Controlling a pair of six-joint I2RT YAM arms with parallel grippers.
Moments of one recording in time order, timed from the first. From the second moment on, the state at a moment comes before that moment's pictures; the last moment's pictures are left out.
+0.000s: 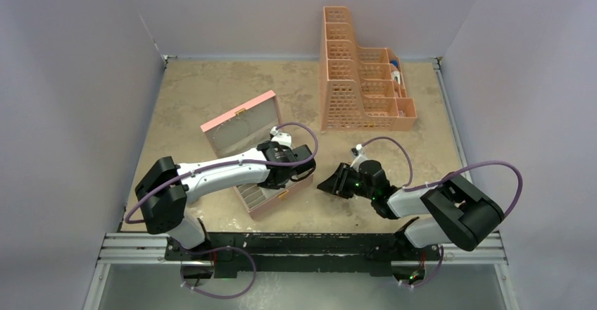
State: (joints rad) left arm -1.05 1.58 1.17 -1.10 -0.56 -0.96; right arm 0.62 1.40 0.16 0.70 -0.31 0.98
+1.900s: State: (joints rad) left arm -1.05 1.57 1.16 -1.08 -0.54 -0.90; right arm 0.62 1.41 0.16 0.71 -0.31 0.98
